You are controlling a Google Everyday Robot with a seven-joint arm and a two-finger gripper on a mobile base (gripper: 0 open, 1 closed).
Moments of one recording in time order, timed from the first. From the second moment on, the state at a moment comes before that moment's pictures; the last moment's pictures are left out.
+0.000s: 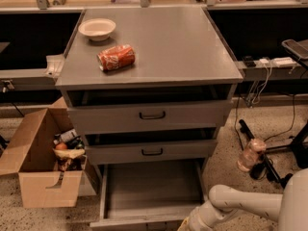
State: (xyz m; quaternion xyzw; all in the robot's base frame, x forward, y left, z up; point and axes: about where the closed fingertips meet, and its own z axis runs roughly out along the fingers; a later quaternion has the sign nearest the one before) arm 0.342 -0.122 0.271 -0.59 0.73 0.34 0.10
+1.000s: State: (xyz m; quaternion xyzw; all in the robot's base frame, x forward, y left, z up) arm 0.358 -0.128 0.238 -0.59 0.73 0.33 0.10
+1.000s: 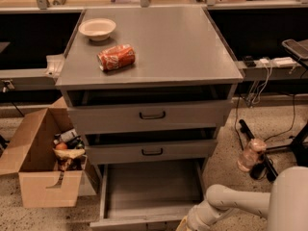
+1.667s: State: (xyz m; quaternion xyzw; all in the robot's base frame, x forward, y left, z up) arm 0.385 -0.154 0.171 -0.63 0.71 0.30 0.11
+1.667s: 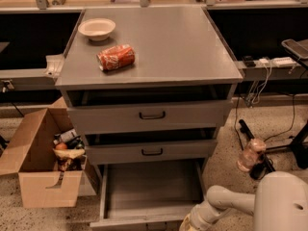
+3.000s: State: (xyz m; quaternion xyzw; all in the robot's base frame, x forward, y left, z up) arm 0.411 -0.157 0.156 -0.63 0.71 0.27 0.15
